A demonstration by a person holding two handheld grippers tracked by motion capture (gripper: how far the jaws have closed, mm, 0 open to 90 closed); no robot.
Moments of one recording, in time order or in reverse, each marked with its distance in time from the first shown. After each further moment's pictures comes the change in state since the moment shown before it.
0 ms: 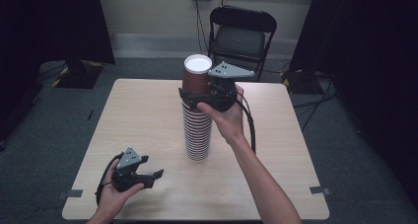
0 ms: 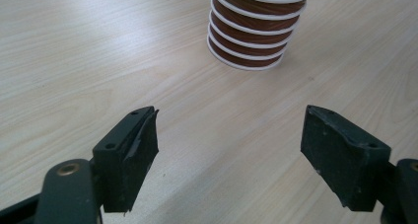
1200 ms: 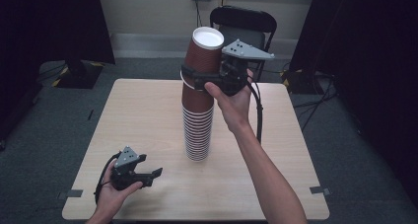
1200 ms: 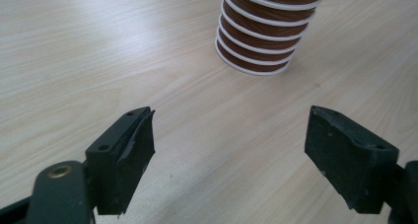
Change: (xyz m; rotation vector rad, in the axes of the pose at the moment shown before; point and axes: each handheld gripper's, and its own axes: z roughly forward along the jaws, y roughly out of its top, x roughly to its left) left arm 0.004 -0.001 0.000 -0.017 0.011 -0.045; right arm 0.000 0.052 -0.027 -0.174 0.030 0.031
